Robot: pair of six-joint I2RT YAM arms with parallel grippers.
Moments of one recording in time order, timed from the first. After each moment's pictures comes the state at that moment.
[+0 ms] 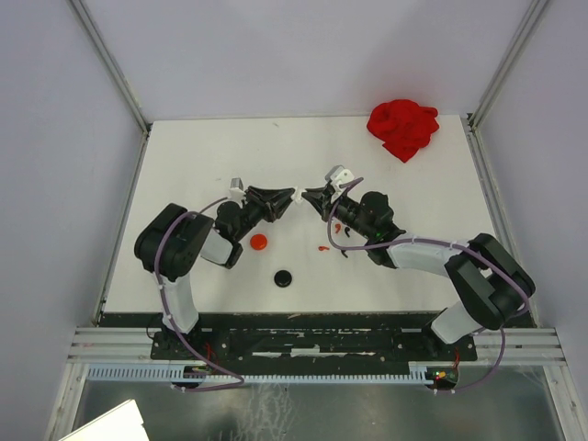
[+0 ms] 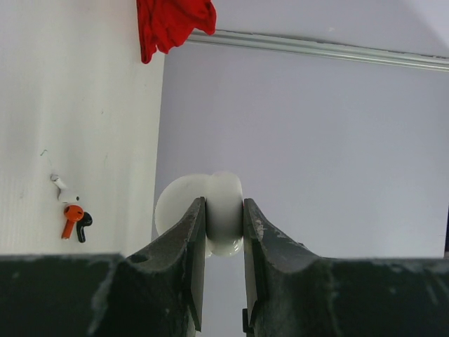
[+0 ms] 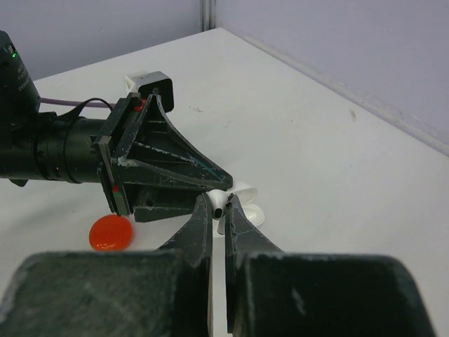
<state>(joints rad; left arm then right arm) -0.41 1.89 0.55 1.36 0.30 -1.67 0.66 1.53 0.67 0.89 -0.23 -0.06</state>
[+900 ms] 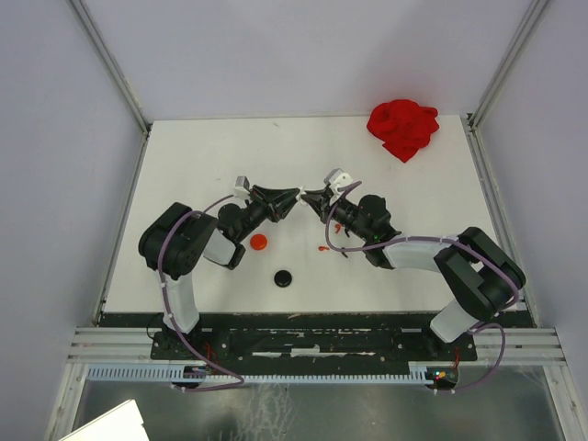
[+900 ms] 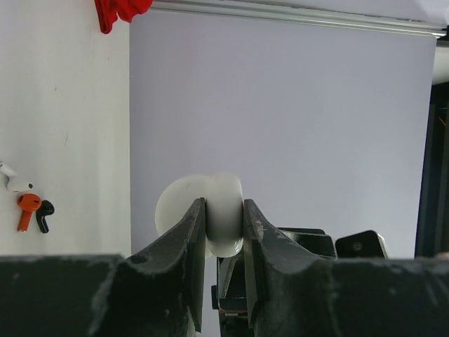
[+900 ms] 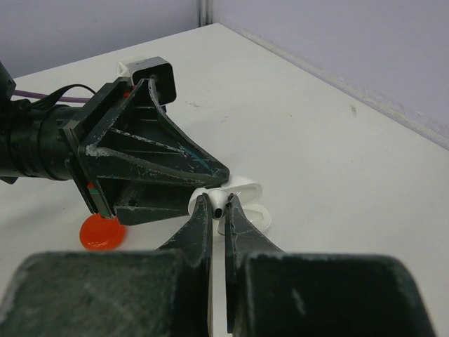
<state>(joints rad) -0.44 1.92 0.56 1.50 0.35 -1.72 0.66 1.60 0.66 1.00 -0.22 -0.06</state>
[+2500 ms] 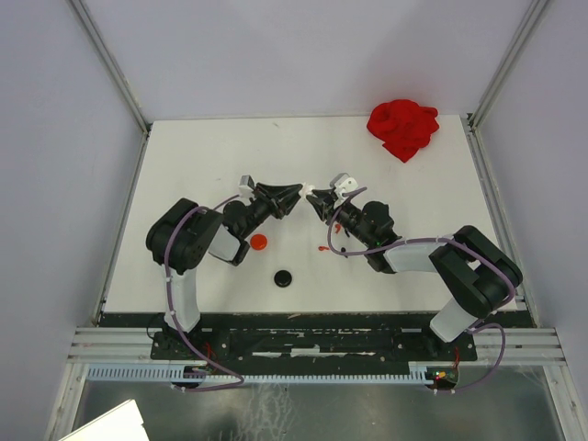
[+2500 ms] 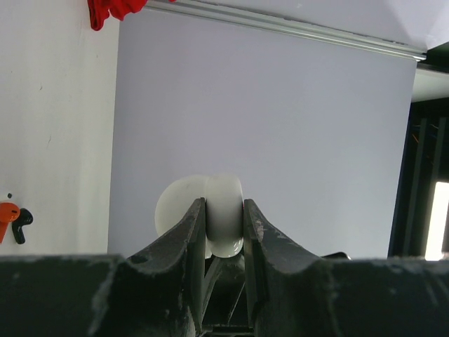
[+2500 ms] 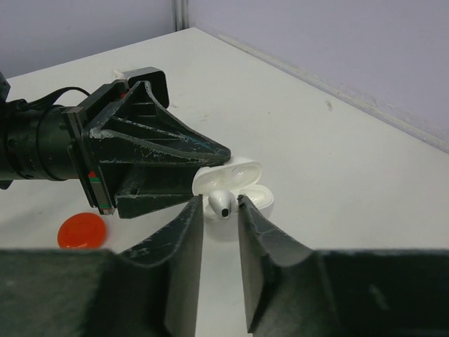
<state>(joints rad) -0.44 1.99 0.62 1.51 0.33 -1.81 0.66 1.62 0.59 1.12 -0.16 -0.08</state>
